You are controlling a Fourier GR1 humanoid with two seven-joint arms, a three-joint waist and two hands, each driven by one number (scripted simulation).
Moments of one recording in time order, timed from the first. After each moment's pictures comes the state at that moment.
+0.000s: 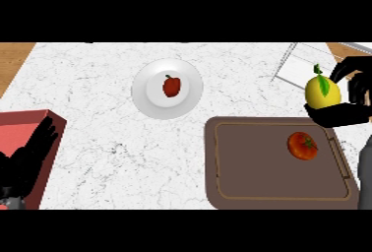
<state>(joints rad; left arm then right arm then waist) 0.04 0.32 0.17 -1.43 0.10 -0.07 0.08 -0.47 -0.19 -0.24 -1.82 0.85 0.40 0.61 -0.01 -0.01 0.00</state>
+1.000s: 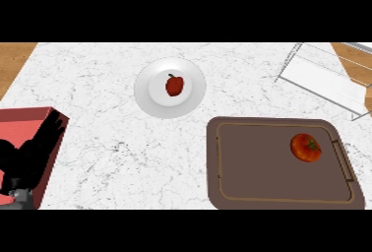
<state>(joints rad) 0.00 0.29 0.17 -1.44 0.06 -0.07 0.12 -0.81 -0.50 -0.37 -1.84 0.75 0.53 0.83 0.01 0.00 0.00</state>
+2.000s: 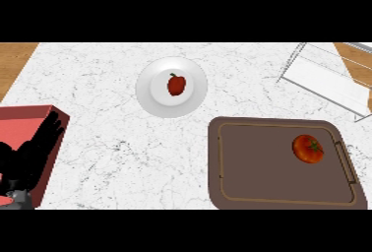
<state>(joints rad) 0.00 0.28 0.19 -1.42 0.05 -0.10 0.10 -0.95 -0.70 -0.33 -1.20 0.90 0.25 0.56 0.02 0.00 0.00</state>
